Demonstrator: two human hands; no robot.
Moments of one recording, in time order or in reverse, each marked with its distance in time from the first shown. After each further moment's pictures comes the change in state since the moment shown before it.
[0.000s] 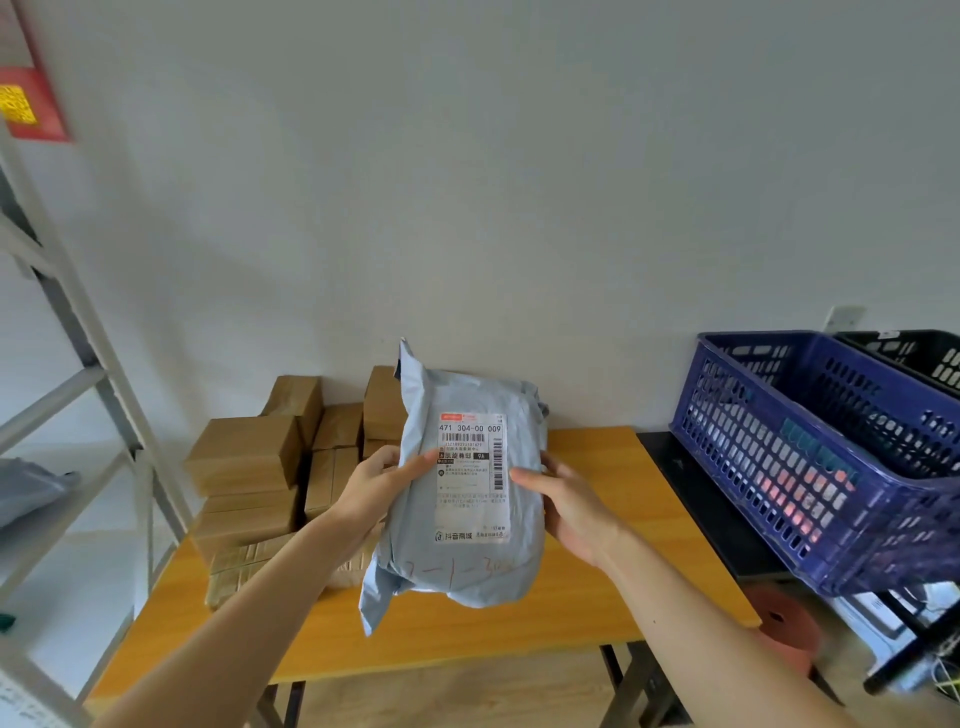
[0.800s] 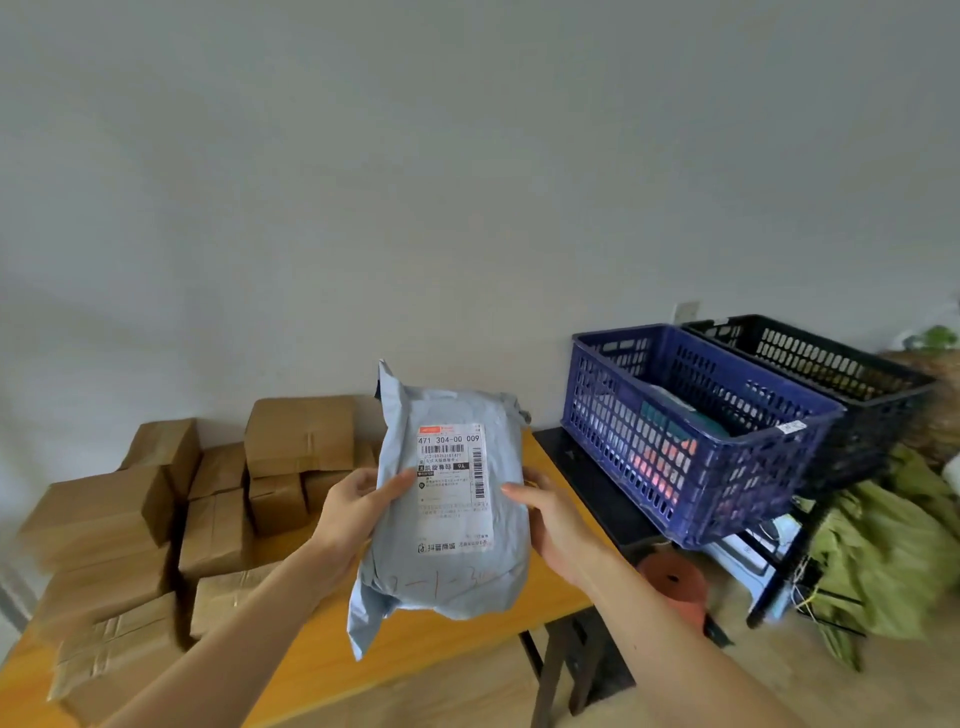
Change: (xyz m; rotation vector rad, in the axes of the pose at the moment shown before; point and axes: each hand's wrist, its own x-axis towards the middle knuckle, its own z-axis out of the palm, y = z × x) left_hand -0.006 0.010 0.114 -0.008 -0.017 0.065; right_hand -0.089 -0.019 -0.076 0.074 0.209 -0.138
